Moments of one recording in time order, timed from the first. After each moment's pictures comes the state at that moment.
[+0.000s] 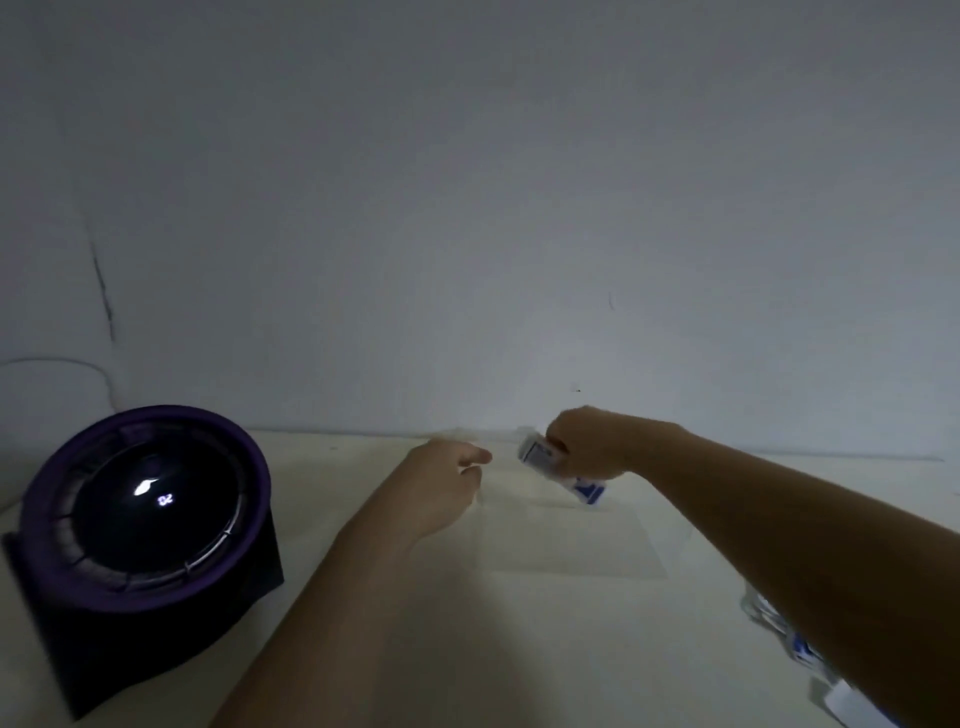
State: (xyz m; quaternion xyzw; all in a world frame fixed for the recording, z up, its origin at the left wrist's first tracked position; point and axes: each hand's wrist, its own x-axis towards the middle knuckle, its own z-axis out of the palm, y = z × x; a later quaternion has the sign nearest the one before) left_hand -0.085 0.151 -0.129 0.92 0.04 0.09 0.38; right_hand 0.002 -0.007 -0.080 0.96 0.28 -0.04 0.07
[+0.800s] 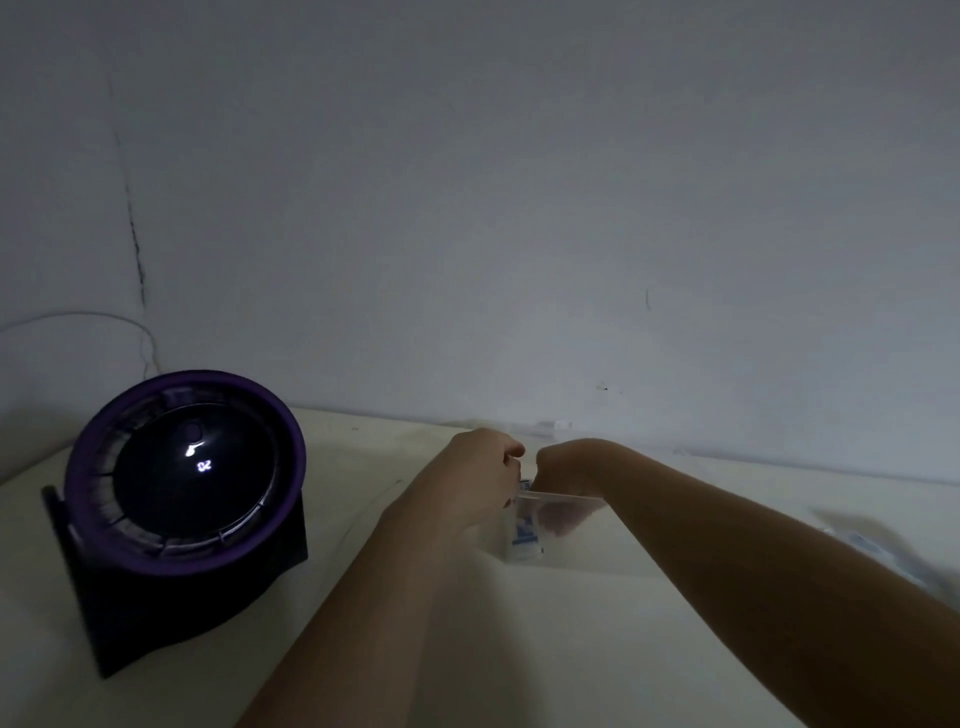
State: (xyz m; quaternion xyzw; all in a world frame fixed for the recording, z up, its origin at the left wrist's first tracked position) left_hand -0.093 0.139 -0.119 0.92 0.05 0.08 0.37; right_hand 0.001 0.043 -0.117 0.93 0.08 -0.30 -0.22
